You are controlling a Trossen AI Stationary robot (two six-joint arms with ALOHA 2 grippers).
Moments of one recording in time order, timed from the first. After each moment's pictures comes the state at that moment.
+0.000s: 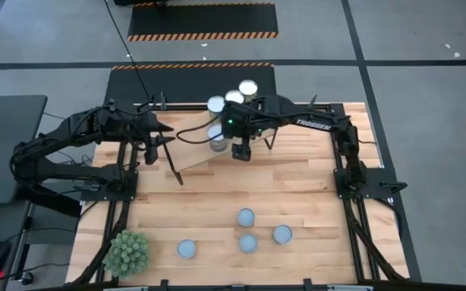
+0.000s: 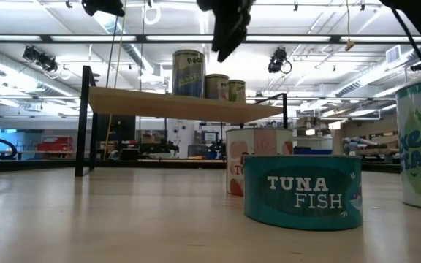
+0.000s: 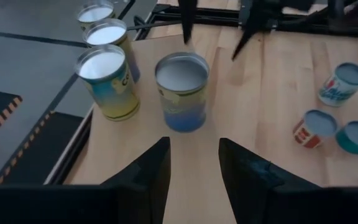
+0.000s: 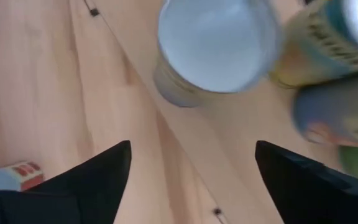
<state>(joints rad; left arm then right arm) 0.27 0.88 1.19 -0.87 -0.06 0.06 -0.14 2.03 2.25 -1.34 0.12 -0.01</state>
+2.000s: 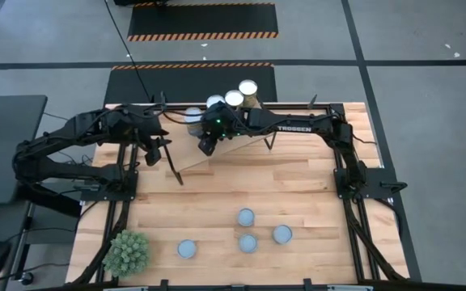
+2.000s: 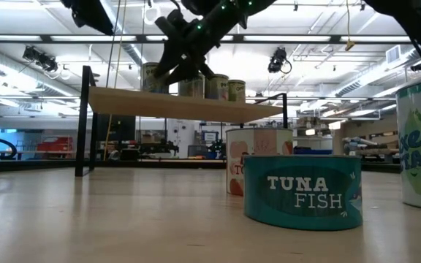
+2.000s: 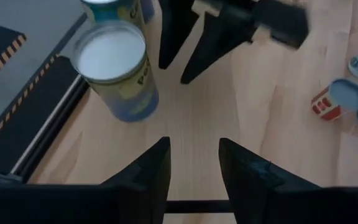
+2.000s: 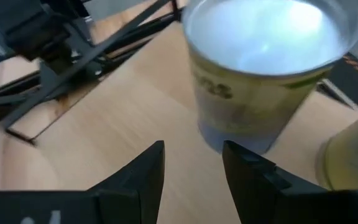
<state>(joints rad) 0.27 0.92 1.17 -1.01 -0.12 -0.06 -0.20 2.07 1.91 -0.49 0.06 0.27</state>
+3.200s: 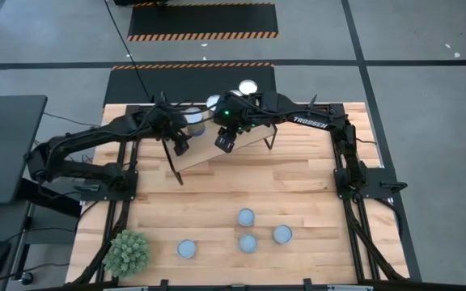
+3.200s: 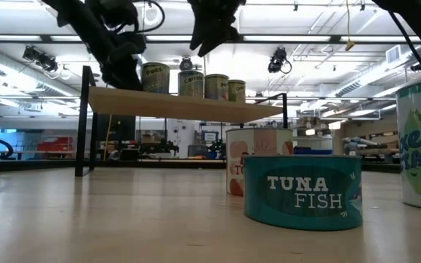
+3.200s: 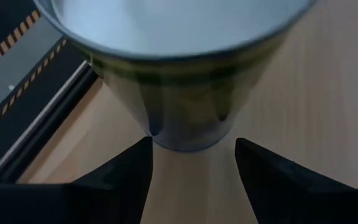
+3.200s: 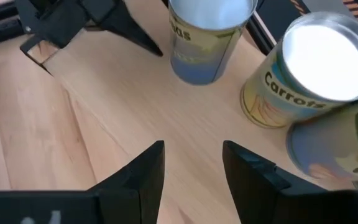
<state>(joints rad) 0.50 1.14 0.86 -0.53 -0.08 0.02 -0.17 2.04 2.27 -1.15 0.14 0.21</state>
